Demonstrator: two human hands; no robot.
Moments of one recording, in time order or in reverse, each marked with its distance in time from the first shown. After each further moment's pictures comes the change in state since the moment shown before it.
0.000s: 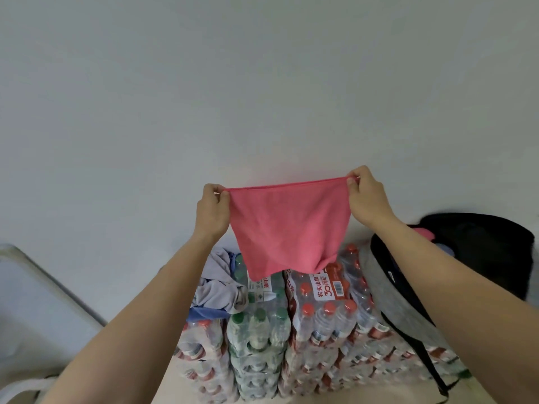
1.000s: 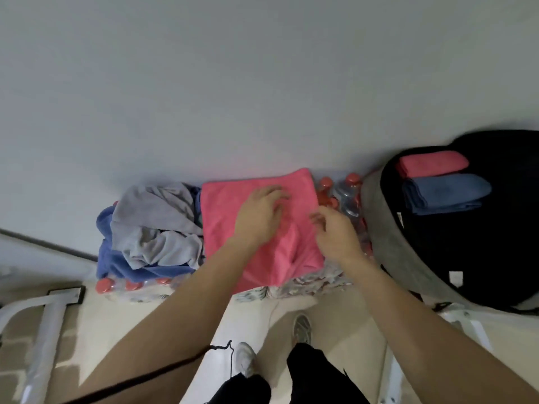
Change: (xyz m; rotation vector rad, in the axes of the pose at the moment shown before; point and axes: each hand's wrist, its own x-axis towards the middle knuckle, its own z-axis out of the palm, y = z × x) left_hand -0.062 -0.126 0.195 0.423 -0.493 0.342; right_hand -0.096 0.173 0.134 -0.107 -0.399 0.231
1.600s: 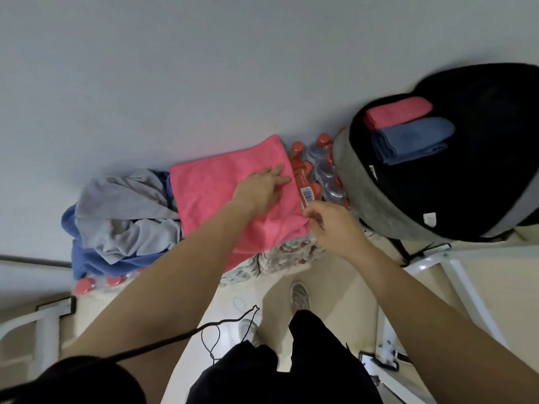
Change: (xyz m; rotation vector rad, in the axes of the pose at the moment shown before) left_hand 0.025 0.014 0.045 0.240 -0.536 0.156; right_hand -0.070 0.034 -0.014 -0.118 -0.042 -0.105
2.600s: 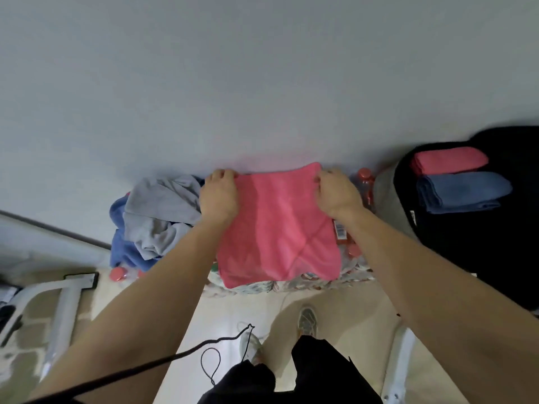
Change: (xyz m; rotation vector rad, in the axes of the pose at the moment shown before) left_hand -0.067 -0.092 -0.038 -0.060 0.454 -0.670; right_hand 0.152 -0.044 -0.005 -0.333 -0.048 0.048
